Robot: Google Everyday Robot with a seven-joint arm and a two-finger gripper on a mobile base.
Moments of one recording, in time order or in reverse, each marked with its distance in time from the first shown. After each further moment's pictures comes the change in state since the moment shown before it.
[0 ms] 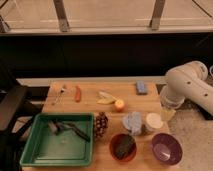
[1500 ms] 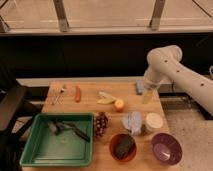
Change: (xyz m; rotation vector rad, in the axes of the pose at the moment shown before) arm -0.094 -0.098 0.022 -0.052 -0.135 0.076
